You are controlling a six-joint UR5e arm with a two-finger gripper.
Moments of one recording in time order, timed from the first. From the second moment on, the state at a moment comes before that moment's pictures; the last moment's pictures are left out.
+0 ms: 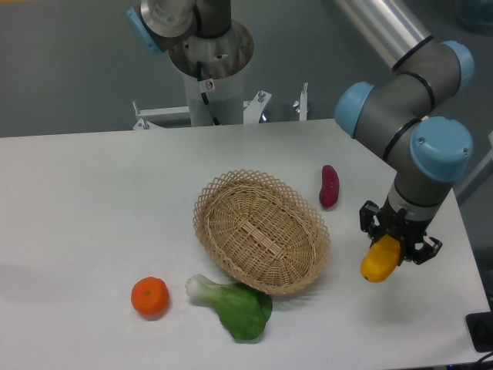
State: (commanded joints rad) arm 2.66 -2.14 -1.28 -1.18 1.51 1.37
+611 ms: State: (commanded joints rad) arm 2.65 -2.14 -1.29 -1.18 1.50 1.36
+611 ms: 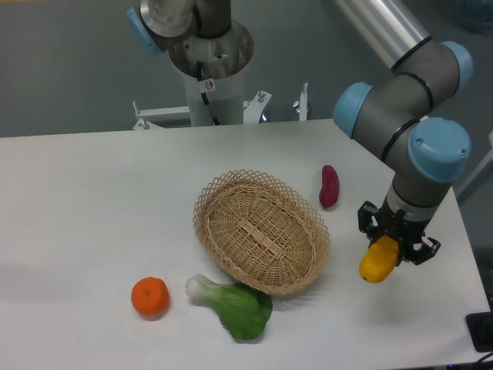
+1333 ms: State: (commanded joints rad) arm 2.52 -1.95 -1.70 -0.92 1.50 1.34
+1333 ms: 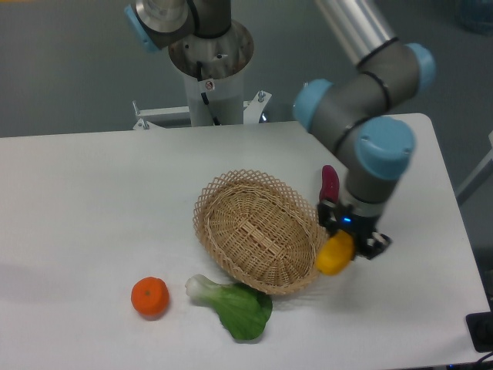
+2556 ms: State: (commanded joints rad) arm 2.36 -1.85 -1.88 -0.91 1.50 1.36
